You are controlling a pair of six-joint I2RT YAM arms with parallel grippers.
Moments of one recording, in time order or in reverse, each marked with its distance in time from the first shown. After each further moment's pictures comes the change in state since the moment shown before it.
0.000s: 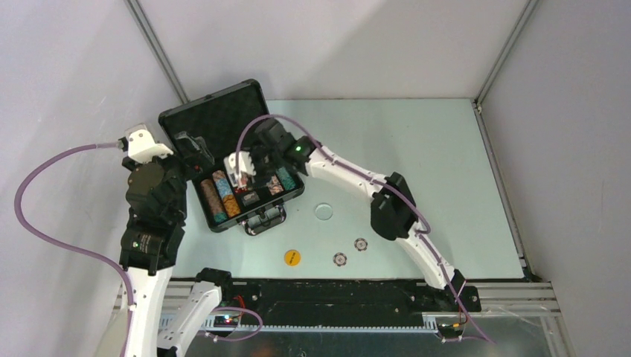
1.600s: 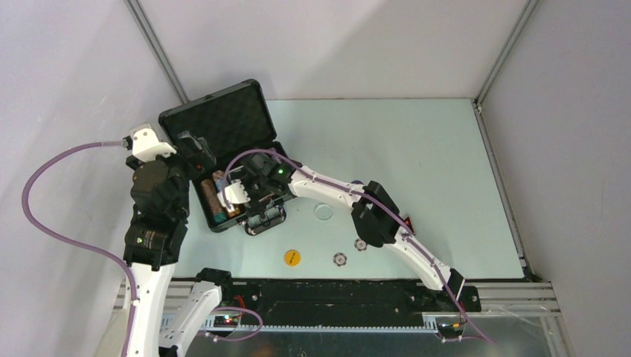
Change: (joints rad) left arm 0.011 0.011 -0.029 0.018 0.002 0.000; right arm 0.118 0.144 0.000 -0.026 0.232 -0.201
